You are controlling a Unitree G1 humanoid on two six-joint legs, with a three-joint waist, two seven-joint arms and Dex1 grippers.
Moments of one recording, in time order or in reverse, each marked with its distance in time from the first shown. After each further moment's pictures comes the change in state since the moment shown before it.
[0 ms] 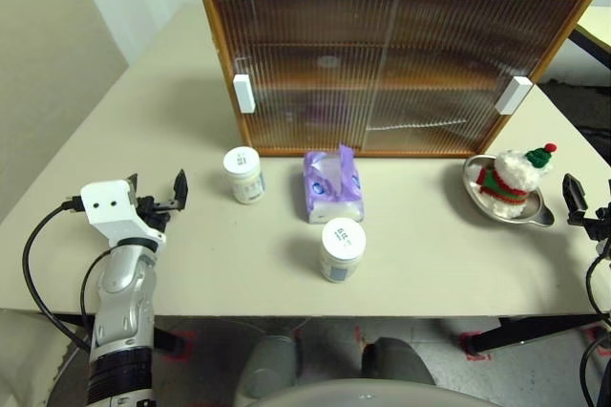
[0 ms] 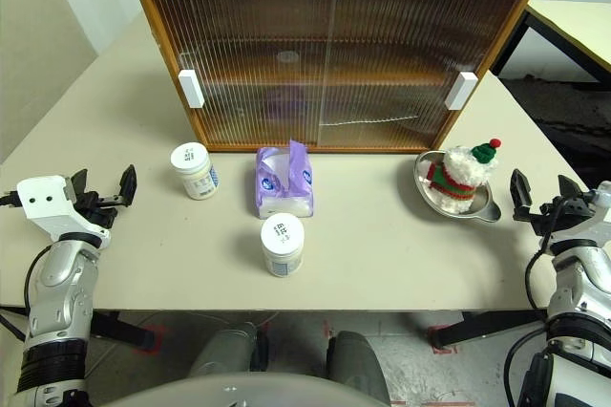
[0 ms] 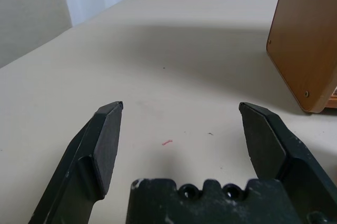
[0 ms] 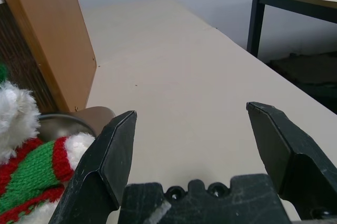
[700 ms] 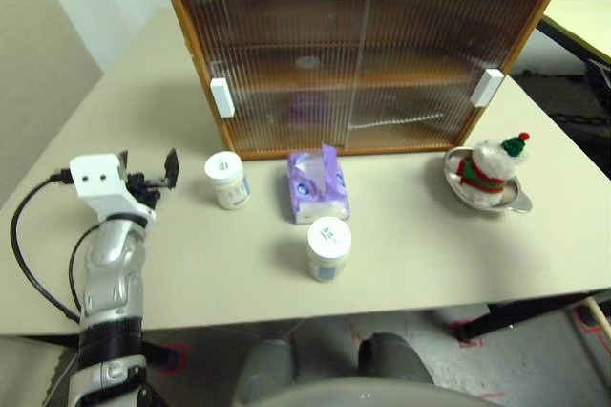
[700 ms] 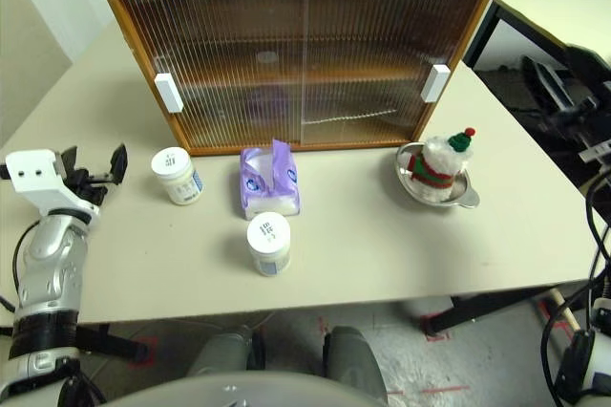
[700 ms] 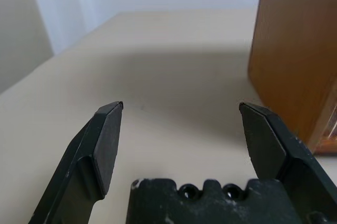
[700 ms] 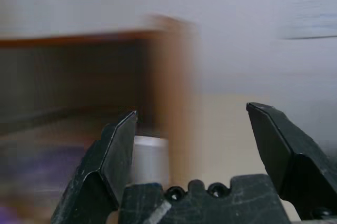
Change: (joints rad) left arm -0.141 0.084 0.018 0.093 -0.001 0.014 -0.033; right arm -0.100 -0.200 0.032 -0.743 0.359 0.621 0.221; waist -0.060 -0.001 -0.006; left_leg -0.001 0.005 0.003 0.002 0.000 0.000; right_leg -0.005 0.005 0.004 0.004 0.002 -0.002
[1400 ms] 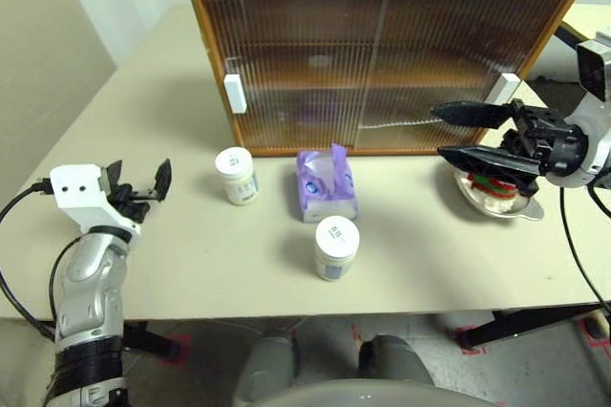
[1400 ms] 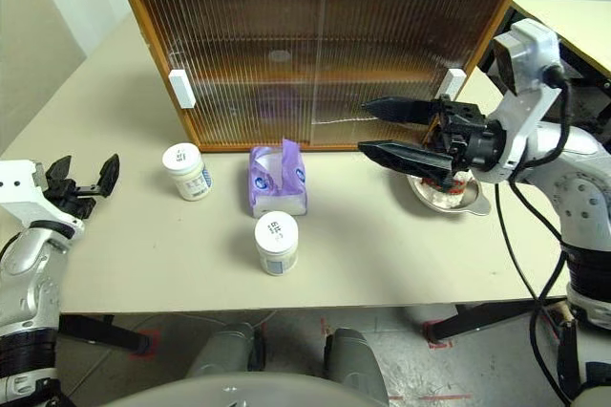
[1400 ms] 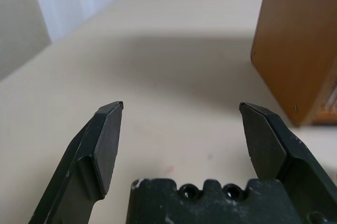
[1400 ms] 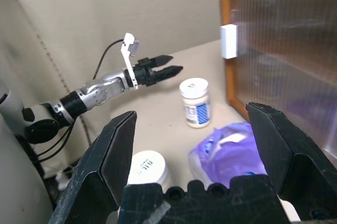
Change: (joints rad) left arm 0.109 0.056 0.053 -0.095 -0.111 0.092 -0.122; right arm -0.084 -0.003 0.326 -0.364 0.171 0.414 0.314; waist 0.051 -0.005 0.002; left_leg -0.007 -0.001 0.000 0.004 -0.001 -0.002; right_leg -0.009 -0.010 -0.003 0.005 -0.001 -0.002
